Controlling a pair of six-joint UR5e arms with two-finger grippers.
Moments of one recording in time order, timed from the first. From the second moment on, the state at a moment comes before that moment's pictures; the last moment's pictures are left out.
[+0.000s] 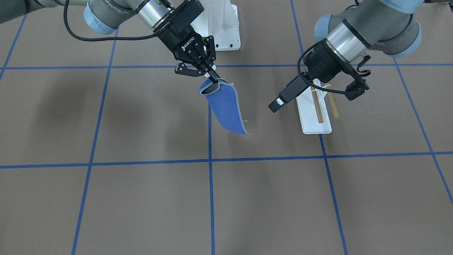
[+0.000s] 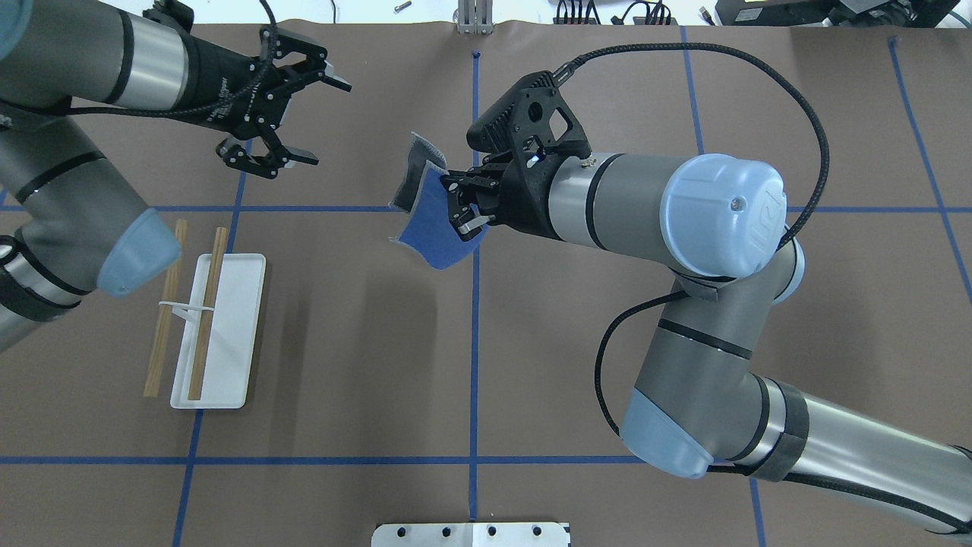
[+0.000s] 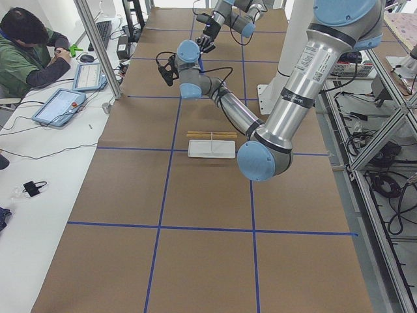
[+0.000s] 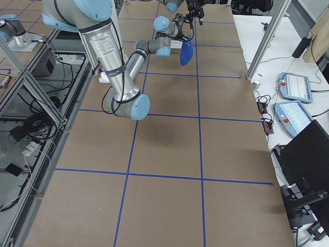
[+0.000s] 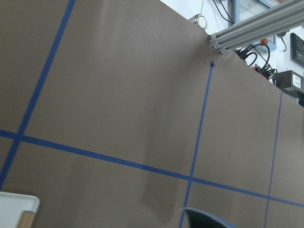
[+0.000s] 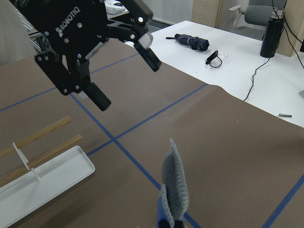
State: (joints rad) left arm -0.89 -2.08 -1.76 -2.31 -2.16 -2.20; right arm 0.53 -0.97 1.88 -0.93 1.61 0.51
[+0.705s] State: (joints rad) left arm -0.77 -2.13 -1.77 -2.31 -2.05 -2.48; right arm 0.53 -0.95 1.89 -0.95 1.58 0.51
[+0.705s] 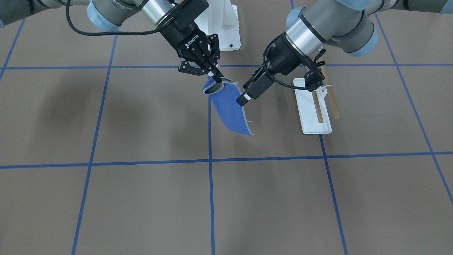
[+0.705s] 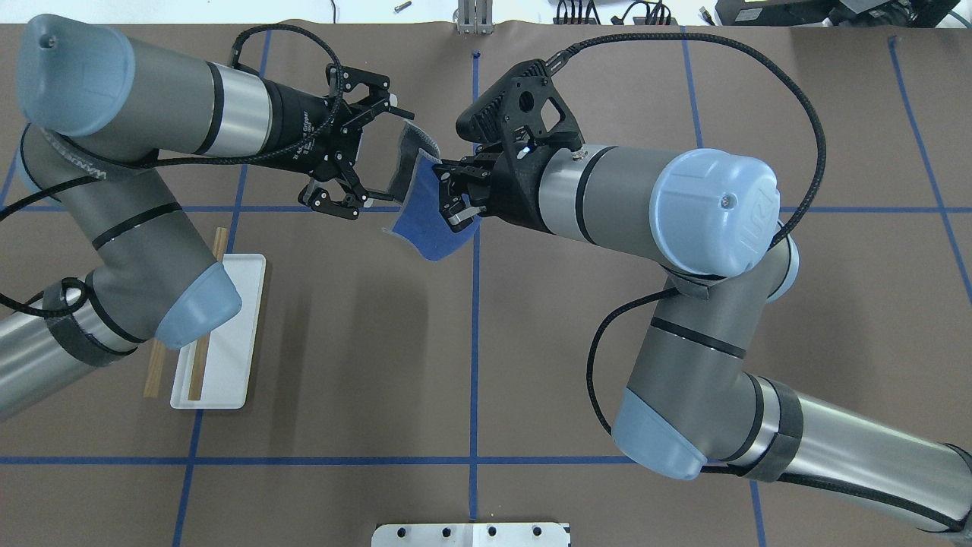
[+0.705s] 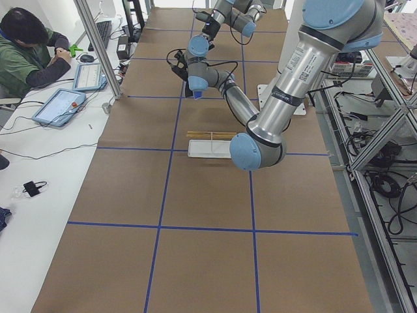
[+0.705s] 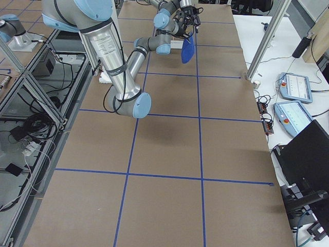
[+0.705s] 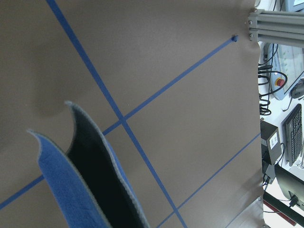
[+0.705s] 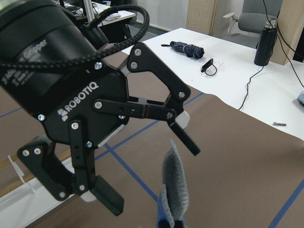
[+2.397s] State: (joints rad) left arm -0.73 -2.13 -1.78 -2.38 -1.99 -2.53; right arm 0.53 -0.95 1.89 -0.95 1.56 0.64
